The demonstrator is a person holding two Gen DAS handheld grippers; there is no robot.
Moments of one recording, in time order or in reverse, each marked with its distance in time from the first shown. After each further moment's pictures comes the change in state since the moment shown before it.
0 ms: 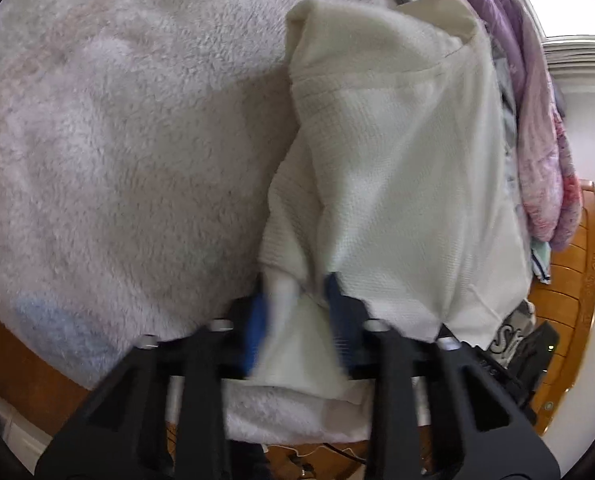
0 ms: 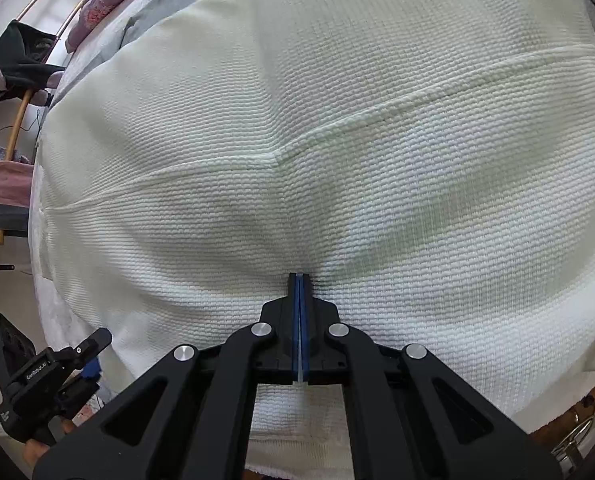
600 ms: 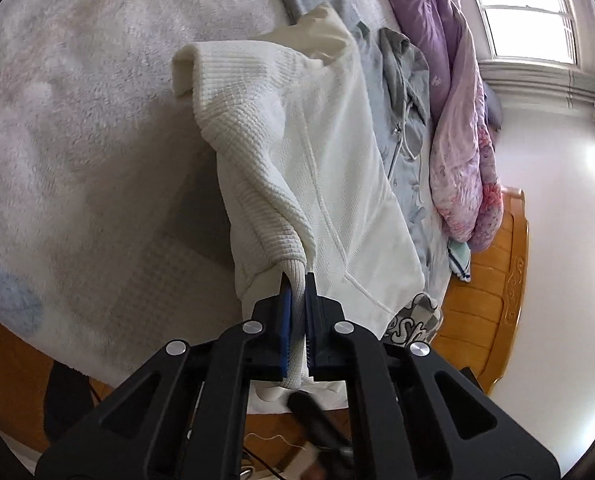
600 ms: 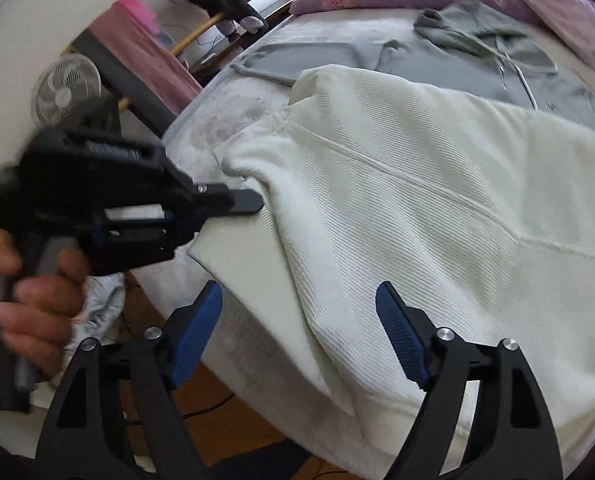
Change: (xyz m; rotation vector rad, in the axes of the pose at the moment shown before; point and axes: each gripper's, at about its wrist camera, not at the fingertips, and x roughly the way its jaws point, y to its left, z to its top) left arm -0.048 -0.055 0.018 -0.034 0.038 -0.283; right arm -0.061 0.119 -0.075 -0.635 -0.152 0.278
